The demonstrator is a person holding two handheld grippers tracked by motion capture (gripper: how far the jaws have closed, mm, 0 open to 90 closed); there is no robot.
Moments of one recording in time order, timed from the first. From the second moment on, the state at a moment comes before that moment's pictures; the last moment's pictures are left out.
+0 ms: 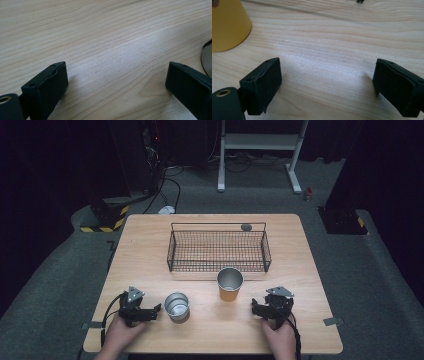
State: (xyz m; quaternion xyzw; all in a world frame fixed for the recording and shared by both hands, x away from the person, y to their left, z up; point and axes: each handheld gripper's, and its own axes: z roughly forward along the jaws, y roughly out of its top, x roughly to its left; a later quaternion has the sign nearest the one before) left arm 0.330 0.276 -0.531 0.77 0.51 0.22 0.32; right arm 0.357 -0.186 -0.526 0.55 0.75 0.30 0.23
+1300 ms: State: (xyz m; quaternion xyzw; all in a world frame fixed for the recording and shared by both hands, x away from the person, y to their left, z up) left arm 0.330 0.302 -0.531 0.76 0.52 0.22 0.31; right arm 0.354 -0.189 -0.521 0.52 0.76 0.31 0.22
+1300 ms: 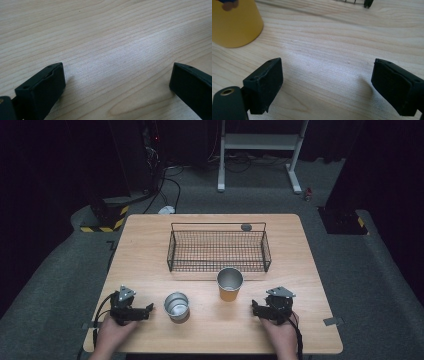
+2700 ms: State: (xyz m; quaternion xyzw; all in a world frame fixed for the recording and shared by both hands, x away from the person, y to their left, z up) left arm 0.331 0.298 -0.531 0.75 0.54 0.23 0.31; right arm 0.332 -0.155 -0.494 0.44 0.77 0.40 0.24
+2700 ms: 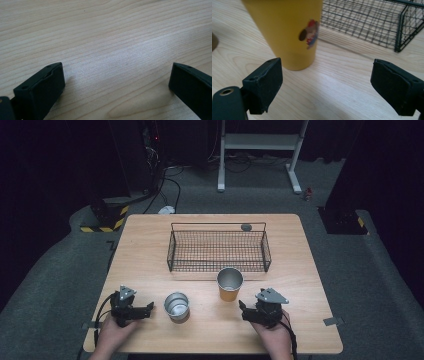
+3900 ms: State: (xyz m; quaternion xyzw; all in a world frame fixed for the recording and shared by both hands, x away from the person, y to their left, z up) left arm 0.332 0.298 -0.531 0.75 0.54 0.23 0.31; right arm 0.342 -0.107 -0.478 0.40 0.78 0.42 0.23
